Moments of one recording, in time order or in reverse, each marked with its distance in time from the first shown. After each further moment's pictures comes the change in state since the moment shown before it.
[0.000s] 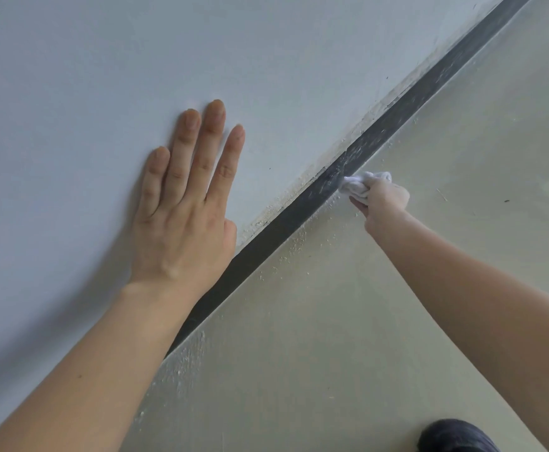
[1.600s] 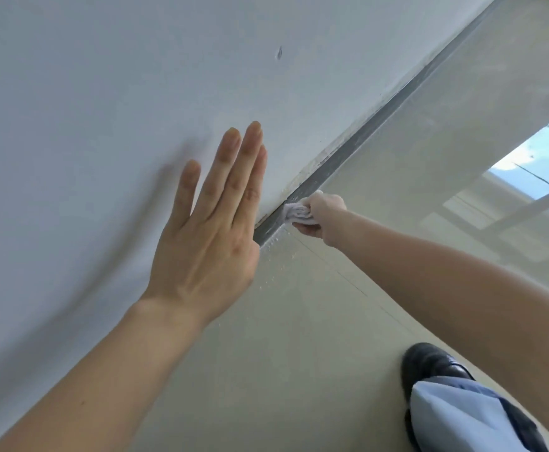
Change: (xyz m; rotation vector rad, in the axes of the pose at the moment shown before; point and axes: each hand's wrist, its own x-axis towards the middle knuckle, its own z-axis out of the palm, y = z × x) left_hand 0.050 0.039 0.005 -0.241 0.170 0.096; right_hand -0.014 -0.067 0.019 -0.577 -0.194 -0.089
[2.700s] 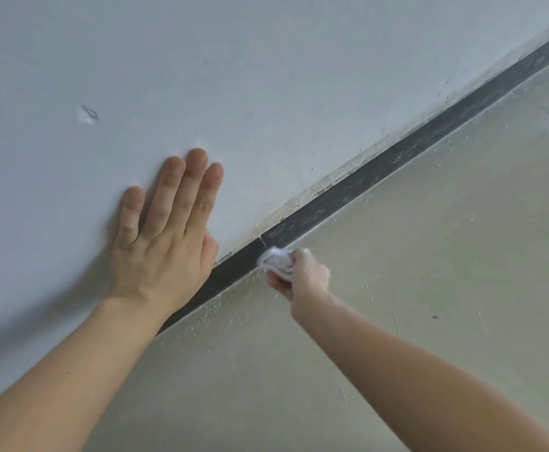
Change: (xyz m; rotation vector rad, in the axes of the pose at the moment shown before) left_hand 0.066 0.042 0.069 0.611 -0.072 -0.090; right_hand 0.051 0.035 -0.017 0.390 -0.157 0.418
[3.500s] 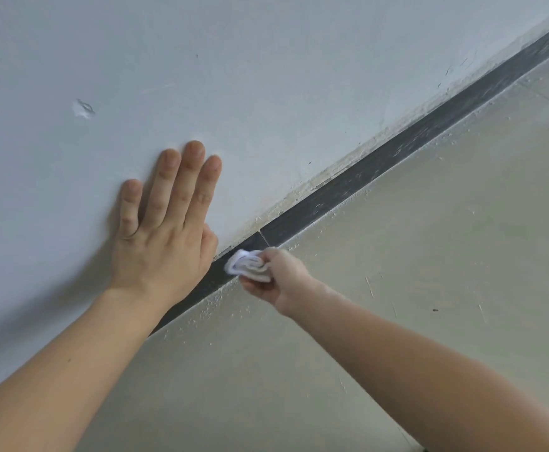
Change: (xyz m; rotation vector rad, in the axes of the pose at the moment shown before) left_hand 0.003 0.001 -0.004 -0.034 -0.034 0.000; right_hand -0.017 0.002 0.012 -0.195 -0.301 0.151
